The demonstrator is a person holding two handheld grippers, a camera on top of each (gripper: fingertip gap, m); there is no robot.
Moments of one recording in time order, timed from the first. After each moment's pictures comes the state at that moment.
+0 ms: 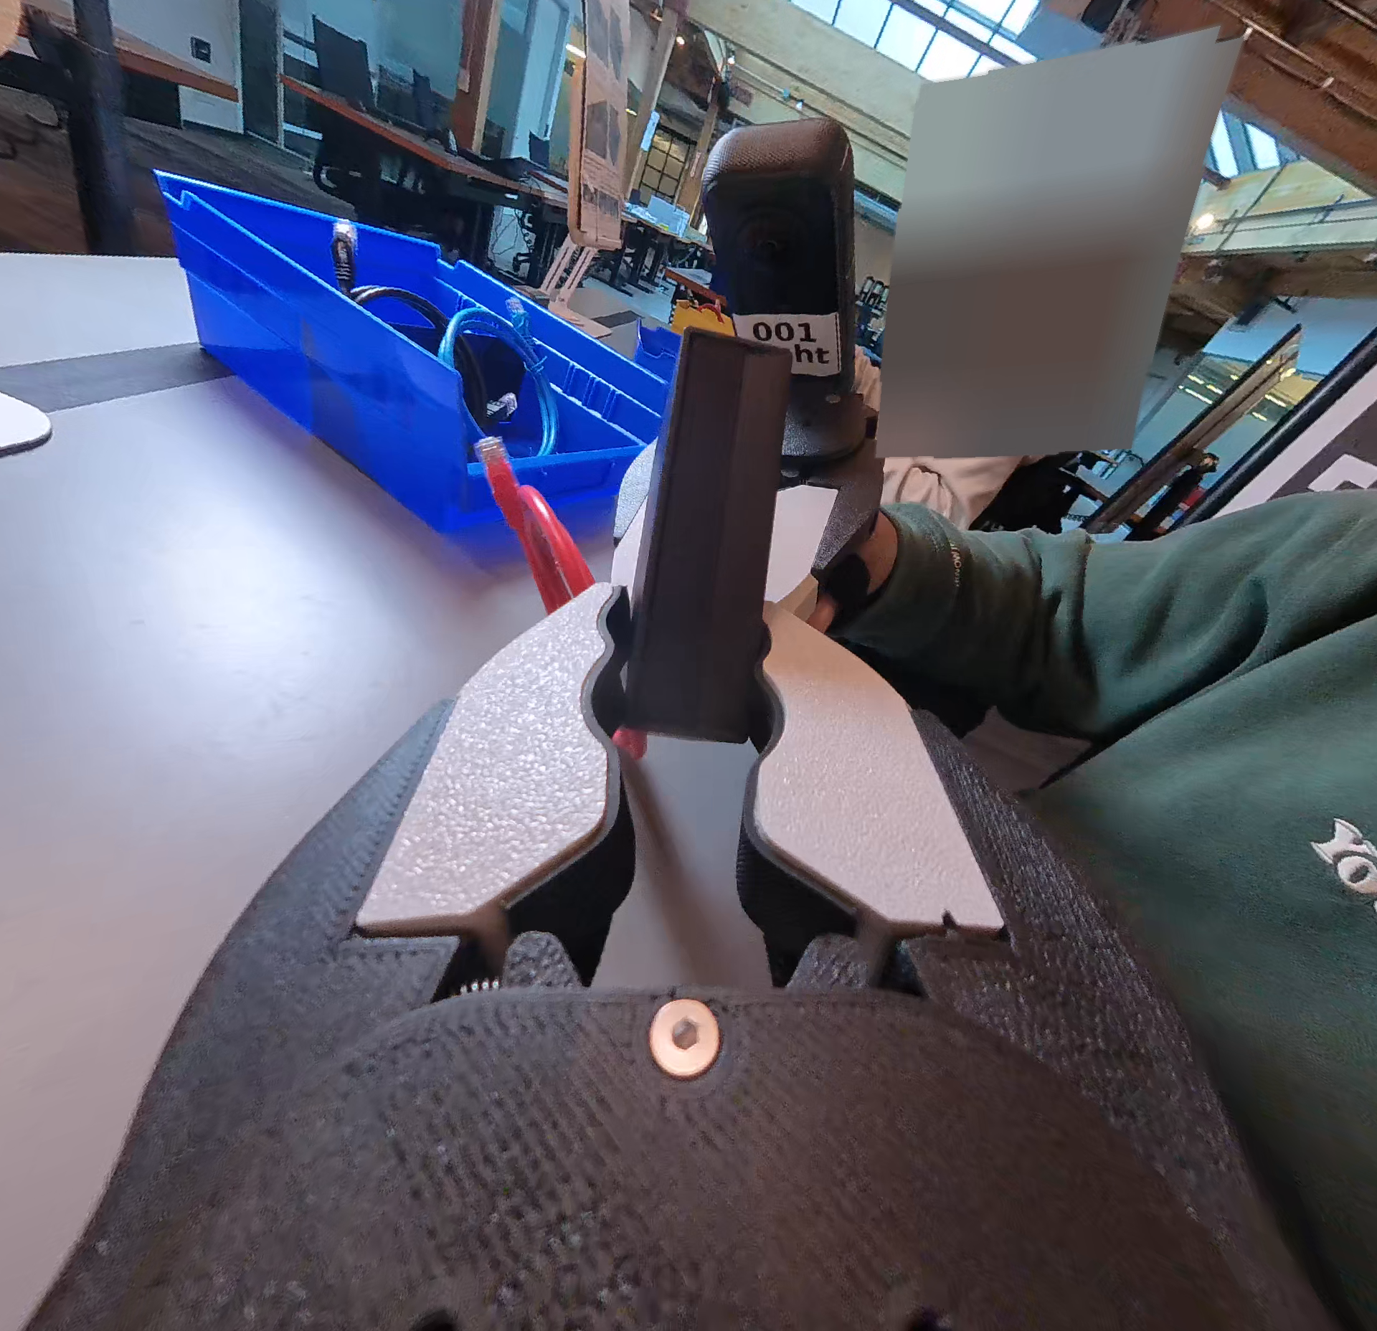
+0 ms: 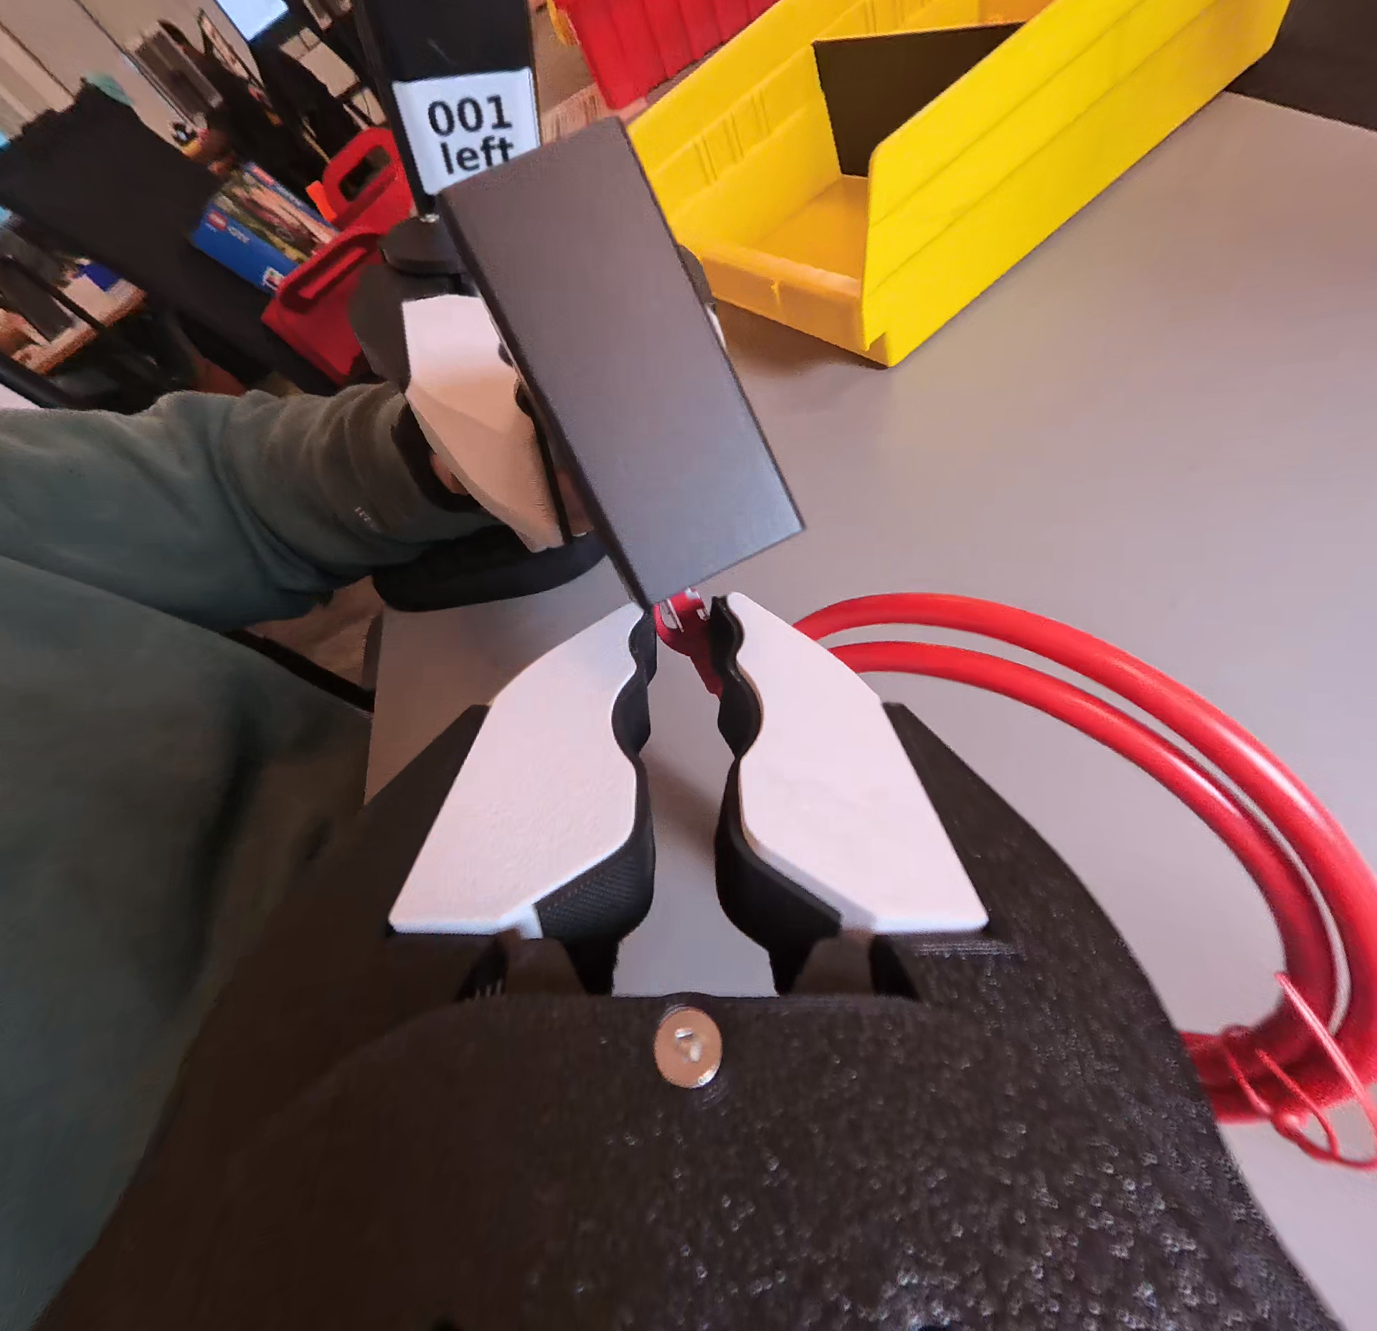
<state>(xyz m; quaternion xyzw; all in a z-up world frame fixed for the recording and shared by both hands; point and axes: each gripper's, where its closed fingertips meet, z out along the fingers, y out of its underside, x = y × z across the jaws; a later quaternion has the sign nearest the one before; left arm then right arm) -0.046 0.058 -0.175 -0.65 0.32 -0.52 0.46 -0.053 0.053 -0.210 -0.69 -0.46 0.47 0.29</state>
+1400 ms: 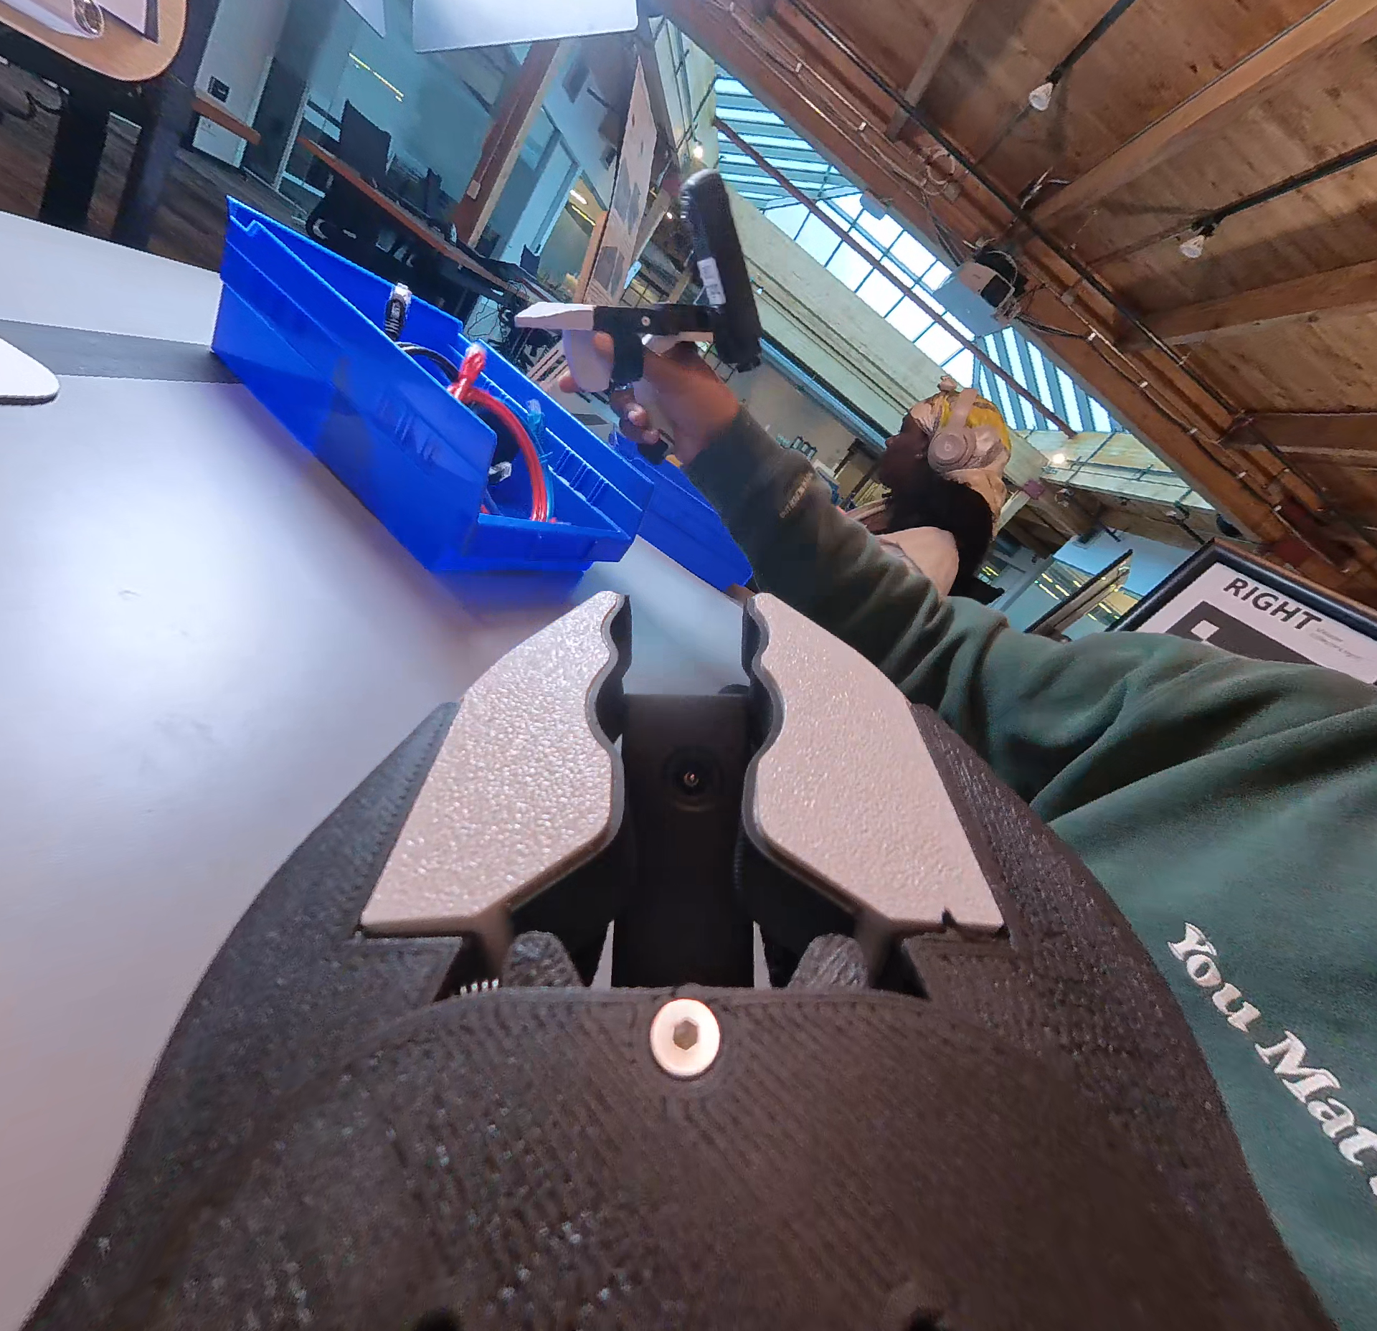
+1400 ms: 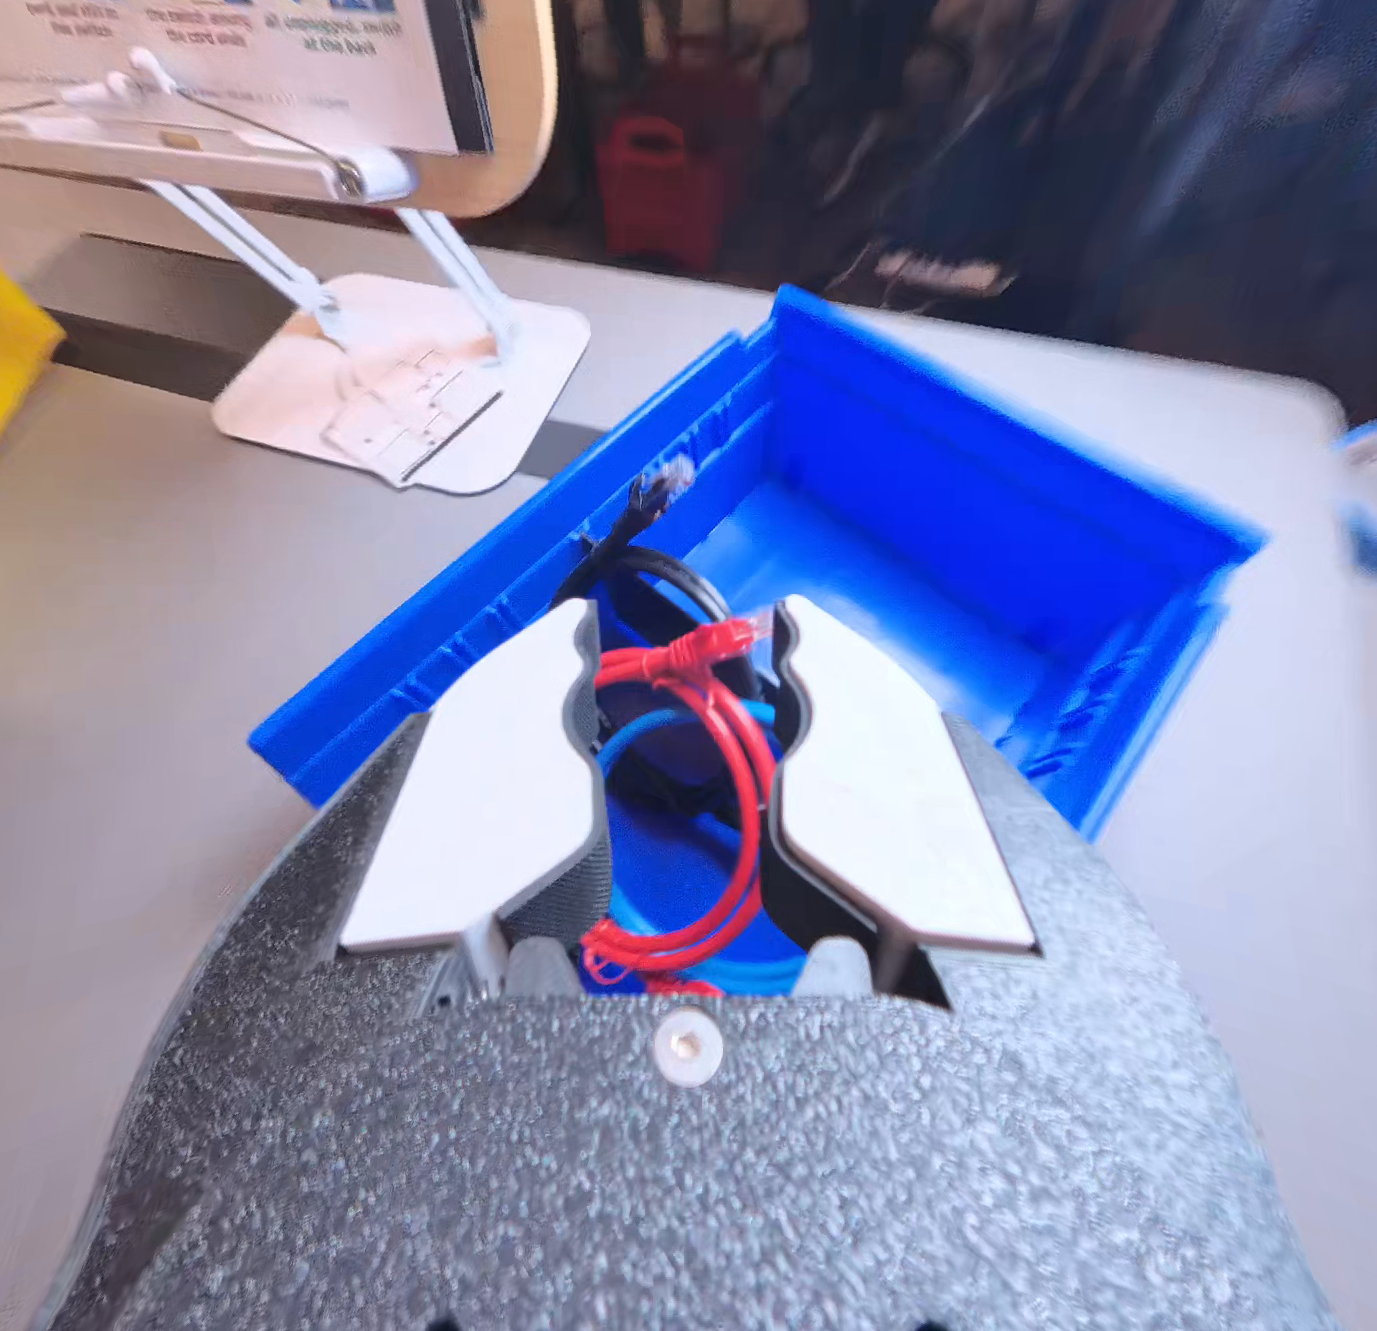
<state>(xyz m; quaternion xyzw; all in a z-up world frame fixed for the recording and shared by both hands) -0.074 0.078 -0.162 -0.62 0.21 -0.61 0.44 0.229 0.306 -0.163 -0.86 -0.18 0.13 0.47</state>
